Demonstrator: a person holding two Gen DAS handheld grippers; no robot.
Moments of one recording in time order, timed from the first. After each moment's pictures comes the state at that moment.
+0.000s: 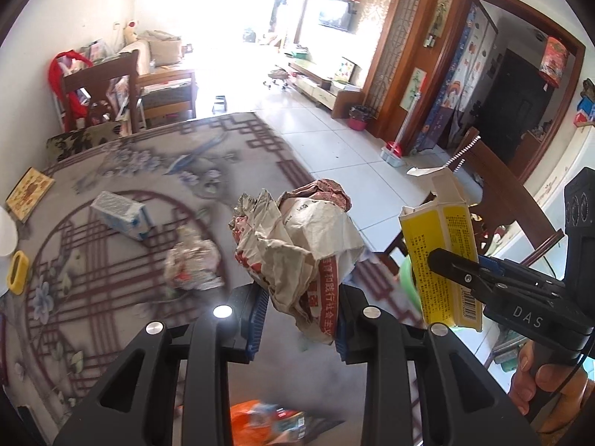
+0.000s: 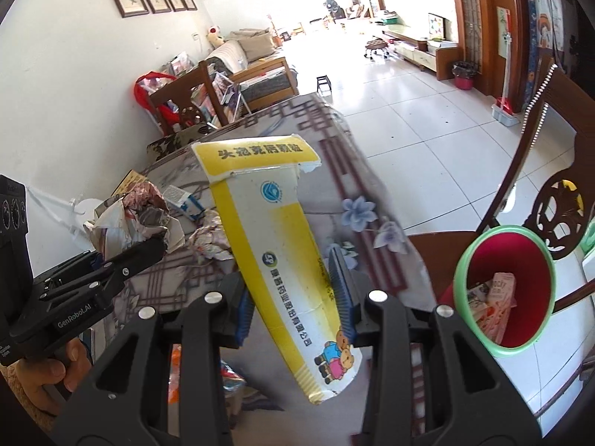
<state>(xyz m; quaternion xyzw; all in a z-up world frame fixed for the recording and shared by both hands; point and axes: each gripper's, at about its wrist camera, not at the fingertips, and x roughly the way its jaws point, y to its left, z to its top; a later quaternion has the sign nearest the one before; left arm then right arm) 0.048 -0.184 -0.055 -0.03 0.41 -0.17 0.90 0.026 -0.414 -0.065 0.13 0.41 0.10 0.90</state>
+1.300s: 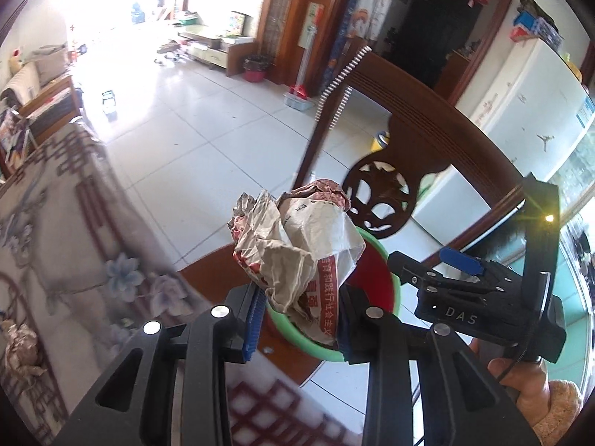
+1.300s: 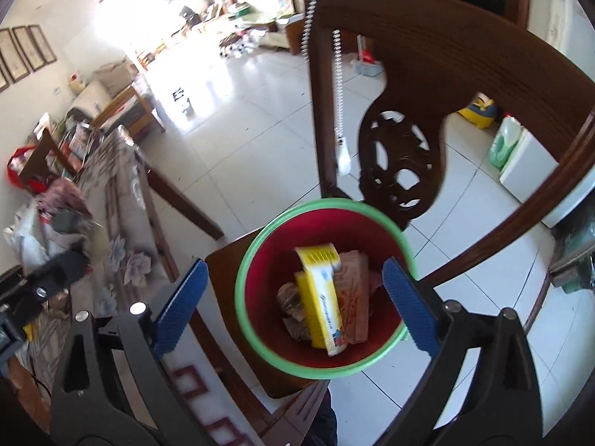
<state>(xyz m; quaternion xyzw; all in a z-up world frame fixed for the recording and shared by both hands) 0.099 -0.464 -0.102 0.06 0.47 -0.34 0.81 0.015 -0.672 -0.138 0.20 0.44 -0.15 0.86</state>
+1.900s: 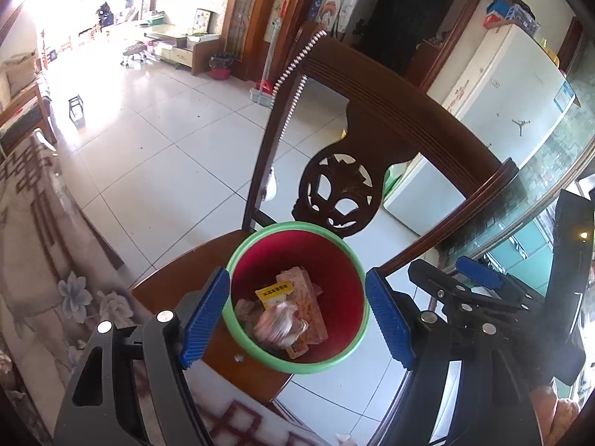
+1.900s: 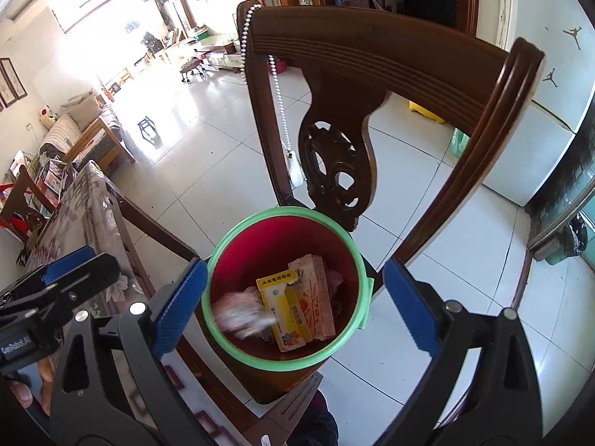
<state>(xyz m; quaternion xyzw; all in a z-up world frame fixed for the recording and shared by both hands) 0.086 -0.490 -0.107 0.06 0.46 -0.38 0.80 -0.028 -0.691 -0.116 0.21 0.41 -0.22 0.86</state>
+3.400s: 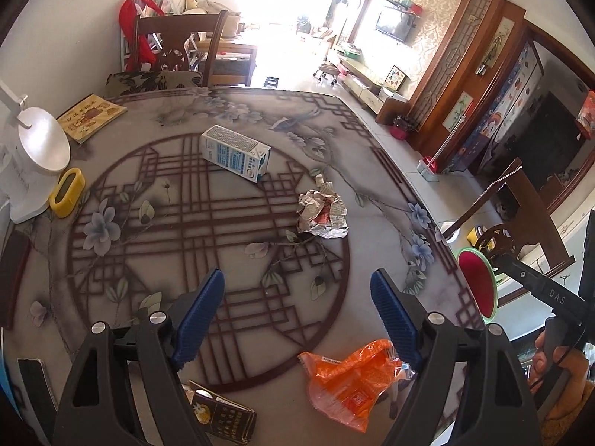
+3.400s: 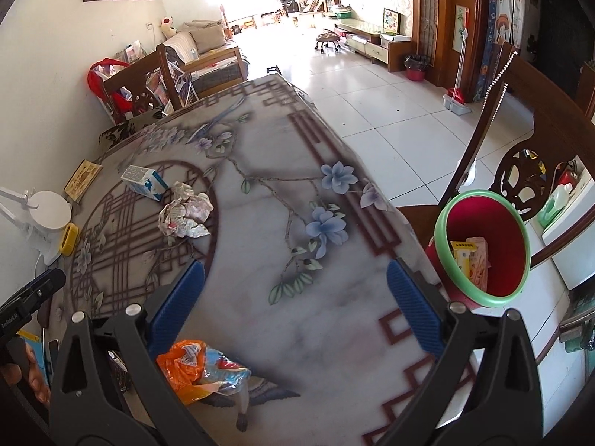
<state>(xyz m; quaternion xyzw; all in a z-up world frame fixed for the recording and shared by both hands) 0.010 0.003 -0.097 -0.10 0.44 -0.09 0.89 -0.002 -0.336 -0.082 0.09 0.44 -0.02 0.89</state>
